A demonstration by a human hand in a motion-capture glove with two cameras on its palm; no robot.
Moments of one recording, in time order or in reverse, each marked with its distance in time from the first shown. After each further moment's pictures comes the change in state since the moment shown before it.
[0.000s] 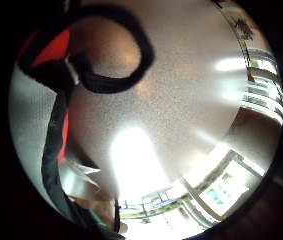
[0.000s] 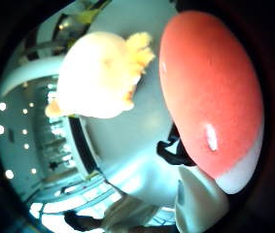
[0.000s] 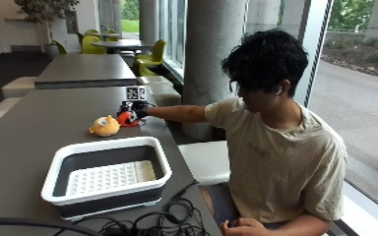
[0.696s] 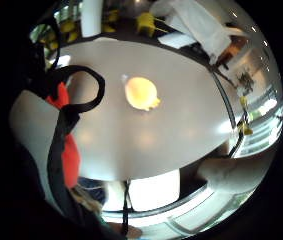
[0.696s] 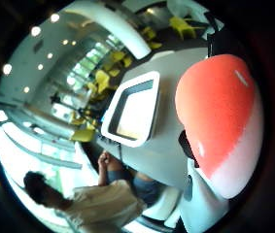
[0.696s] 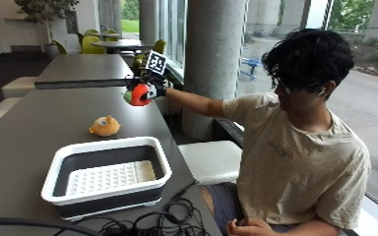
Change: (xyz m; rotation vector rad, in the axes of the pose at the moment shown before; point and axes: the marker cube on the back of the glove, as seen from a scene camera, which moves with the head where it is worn) arm -0.174 0.163 -0.117 0.367 0.004 -0.810
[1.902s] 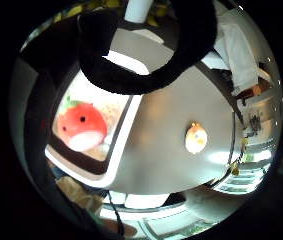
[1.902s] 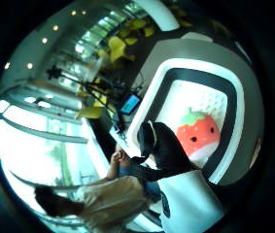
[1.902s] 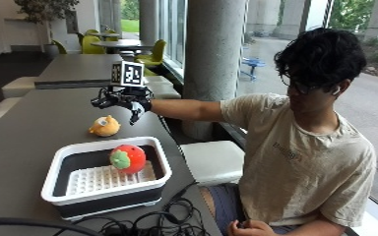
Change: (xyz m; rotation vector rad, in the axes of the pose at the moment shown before) arm -0.180 -0.113 0.099 -0.233 -0.071 -0.237
